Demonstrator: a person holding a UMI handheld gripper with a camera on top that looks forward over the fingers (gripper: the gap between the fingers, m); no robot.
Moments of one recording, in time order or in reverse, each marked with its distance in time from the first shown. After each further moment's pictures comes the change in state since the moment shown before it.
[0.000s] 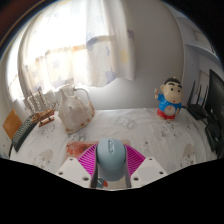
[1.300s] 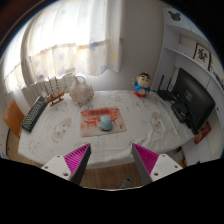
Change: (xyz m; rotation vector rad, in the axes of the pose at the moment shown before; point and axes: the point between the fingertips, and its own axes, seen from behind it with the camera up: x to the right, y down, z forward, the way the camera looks) arm -0.071 0.080 -0.290 -0.166 0.232 0.018
